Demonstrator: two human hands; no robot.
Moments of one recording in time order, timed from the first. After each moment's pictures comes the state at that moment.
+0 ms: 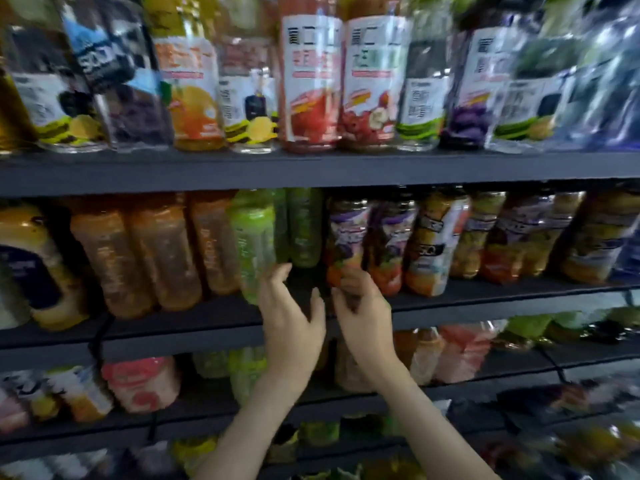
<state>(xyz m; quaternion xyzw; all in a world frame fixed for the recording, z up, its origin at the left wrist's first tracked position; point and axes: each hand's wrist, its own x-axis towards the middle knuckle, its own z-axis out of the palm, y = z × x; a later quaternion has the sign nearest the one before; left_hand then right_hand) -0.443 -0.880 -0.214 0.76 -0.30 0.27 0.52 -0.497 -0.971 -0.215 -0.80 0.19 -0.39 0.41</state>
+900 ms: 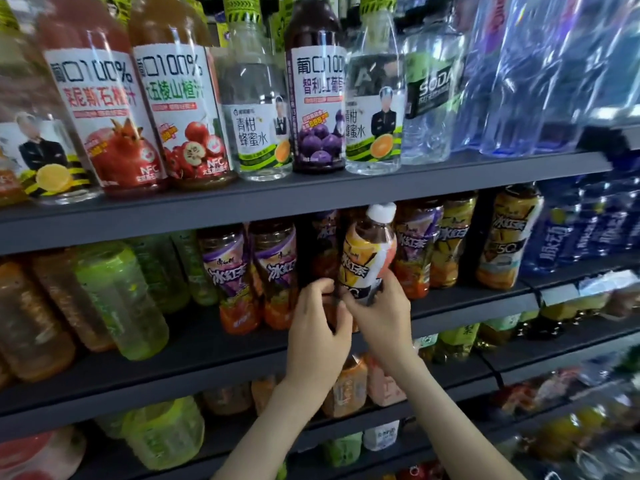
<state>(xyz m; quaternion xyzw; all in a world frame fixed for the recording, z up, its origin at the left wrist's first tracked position) -0.524 -1.043 -0.200 0.73 -0.43 0.15 0.51 -0.575 -1.145 -0.204 -0.73 0.27 -0.47 0.41</state>
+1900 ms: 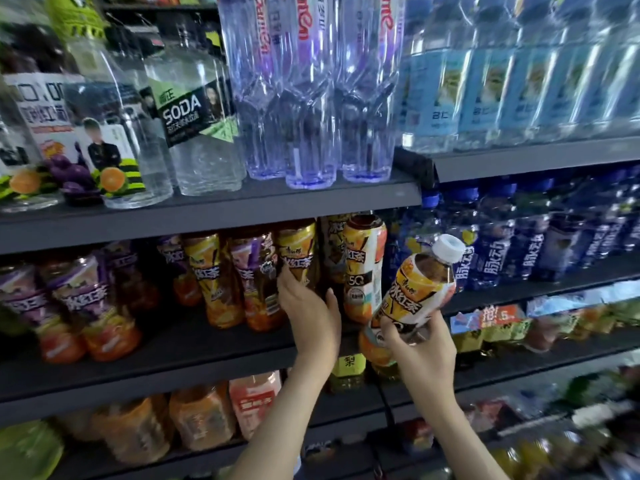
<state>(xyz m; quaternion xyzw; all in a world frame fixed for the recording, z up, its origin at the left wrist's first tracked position) -0.648 -1.317 -0.206 0.81 -0.22 0.15 0.52 -0.781 -1.371 -0.217 -0.66 0.29 -0.49 0.49</state>
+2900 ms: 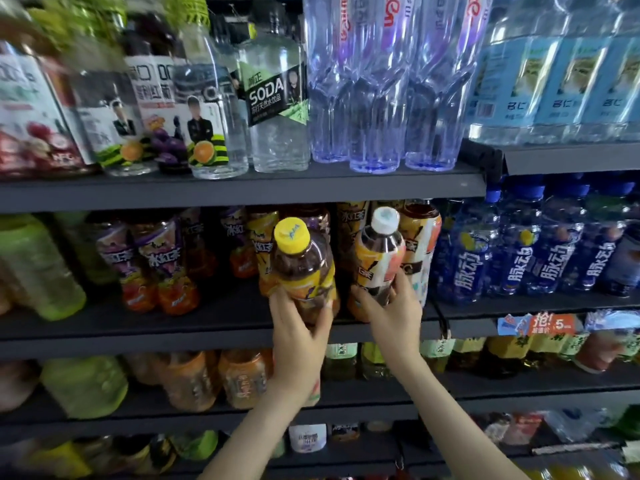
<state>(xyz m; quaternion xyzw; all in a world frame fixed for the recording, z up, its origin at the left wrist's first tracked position) -0.650 -1.205 -0.214 0.73 -0.30 0.27 0.55 -0.702 -1.333 -0.209 -0.73 0.21 -0.44 0.47</state>
